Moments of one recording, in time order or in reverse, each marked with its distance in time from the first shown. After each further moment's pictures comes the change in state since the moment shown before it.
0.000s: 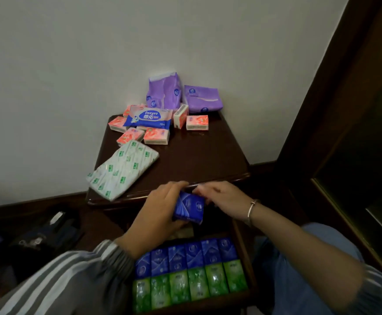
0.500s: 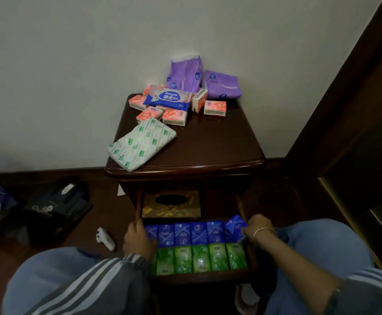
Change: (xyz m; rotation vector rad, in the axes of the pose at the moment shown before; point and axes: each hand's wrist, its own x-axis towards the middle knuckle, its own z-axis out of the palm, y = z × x) left_hand -0.125 -0.068 0.111 -0.069 -0.170 -1.032; right_hand -0.047 0.132 0.036 -0.471 0.098 0.796
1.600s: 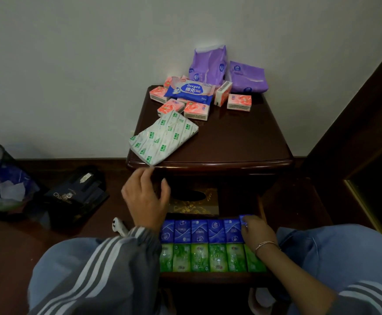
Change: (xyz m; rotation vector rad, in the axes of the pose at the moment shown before) left_hand 0.016 0.041 -0.074 -0.201 1.074 0.465; right_hand 0.012 -0.021 0.057 -0.214 0.218 -0.419
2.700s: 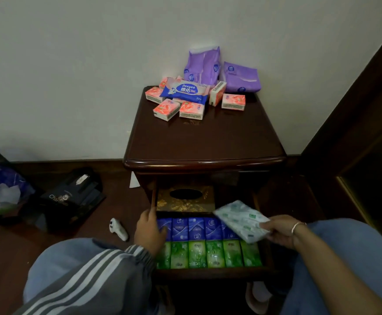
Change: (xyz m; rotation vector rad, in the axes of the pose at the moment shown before) left_hand -0.074 -0.046 0.003 0.050 -1.030 -0.339; right_hand -0.020 0.029 -0.073 1.151 -0.360 0.694
